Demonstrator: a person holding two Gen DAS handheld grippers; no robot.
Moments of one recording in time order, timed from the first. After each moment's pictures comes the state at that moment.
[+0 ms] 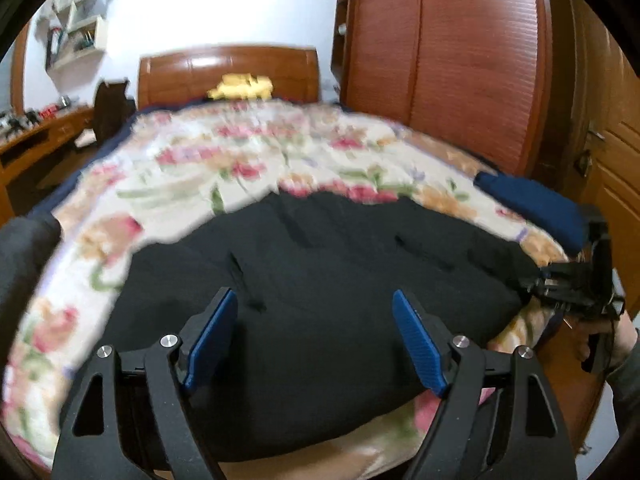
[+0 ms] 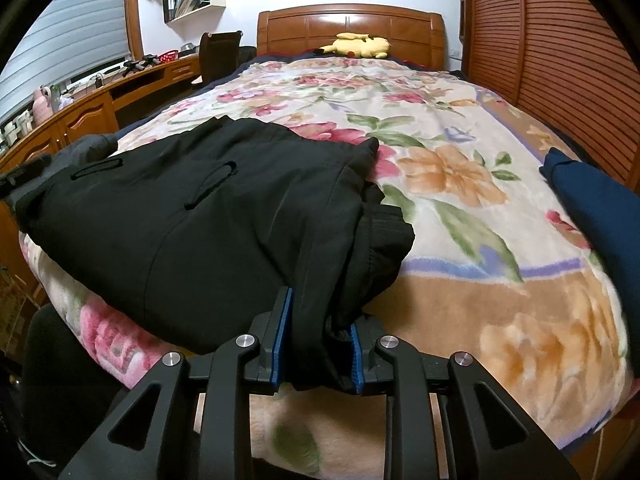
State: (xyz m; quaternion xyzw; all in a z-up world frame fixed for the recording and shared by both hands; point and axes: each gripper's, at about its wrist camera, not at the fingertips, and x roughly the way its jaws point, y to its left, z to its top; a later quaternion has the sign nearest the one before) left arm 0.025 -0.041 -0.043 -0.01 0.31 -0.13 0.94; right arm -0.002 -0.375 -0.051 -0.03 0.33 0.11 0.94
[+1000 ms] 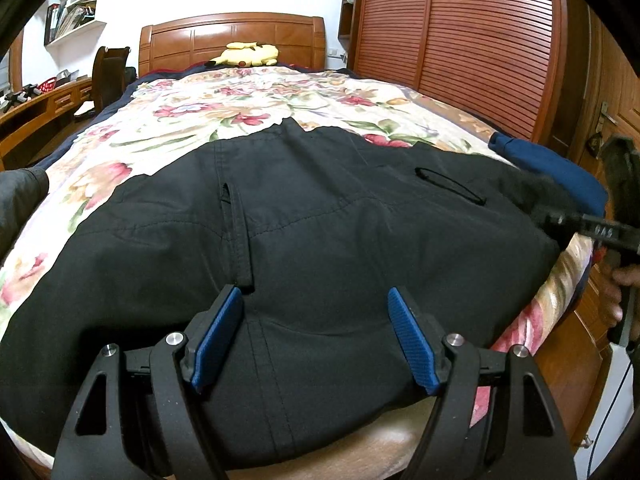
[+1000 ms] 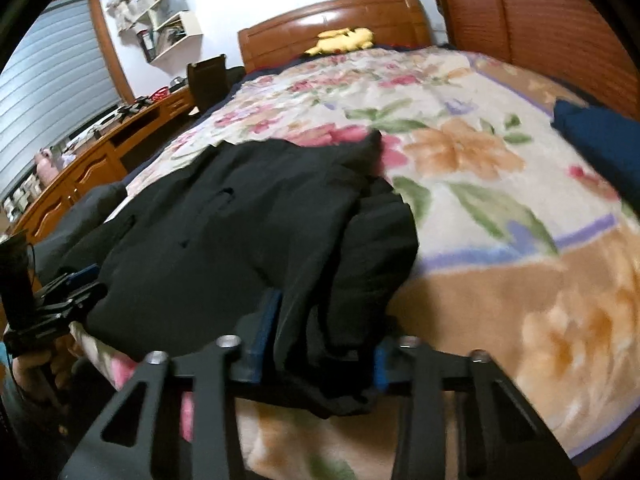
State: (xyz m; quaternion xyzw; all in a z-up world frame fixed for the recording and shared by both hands) left arm 0.026 -0.050 -0.092 -0.01 0.34 -0.12 0.93; right arm 0.008 -0.386 -0.049 0.08 0.32 0.14 0.93
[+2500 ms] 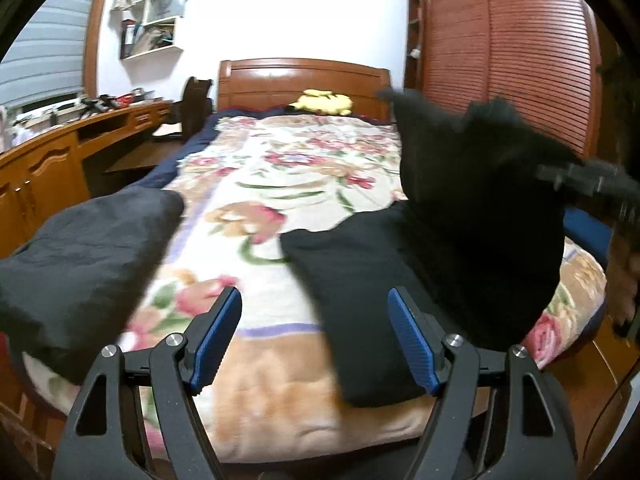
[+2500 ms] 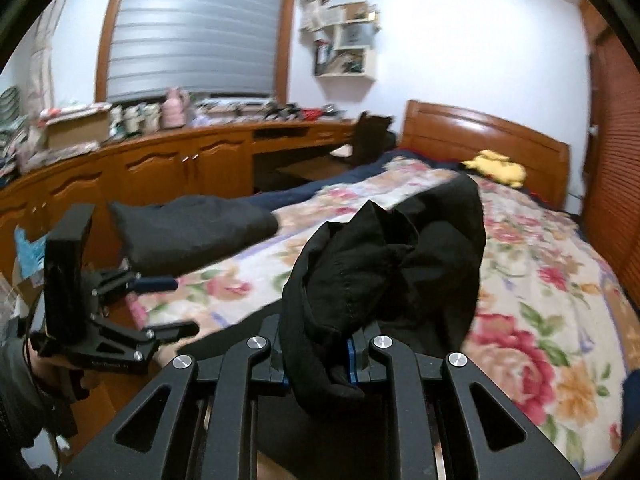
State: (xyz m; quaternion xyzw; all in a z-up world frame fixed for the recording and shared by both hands) left arm -0.054 0.113 -0.020 -0.04 0.26 -0.01 0.96; right arm 0.029 -0.174 0.043 -0.12 0.18 0.31 0.93
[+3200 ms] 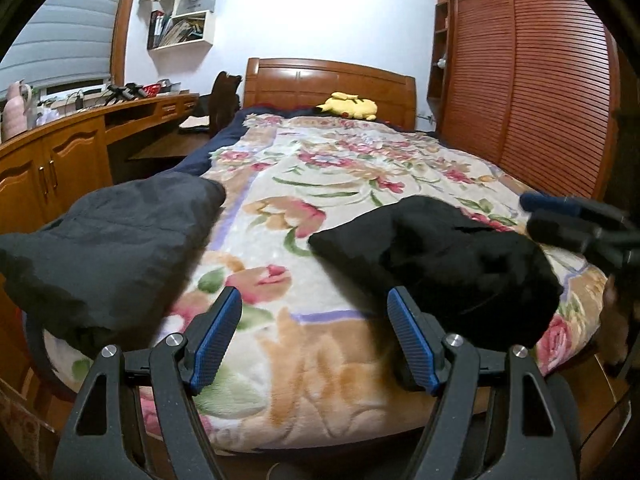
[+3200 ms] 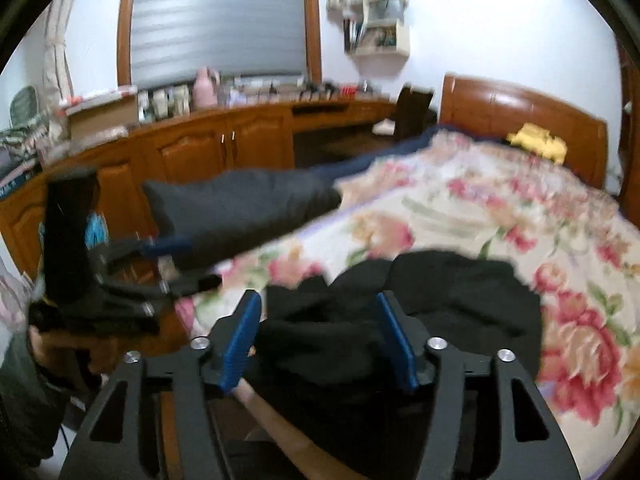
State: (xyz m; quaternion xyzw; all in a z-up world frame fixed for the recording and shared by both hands) left arm -0.073 0.147 -0.025 -0.06 0.26 0.01 0.96; right arm 0.056 -0.135 -0.002 -0.10 0.20 0.36 0.91
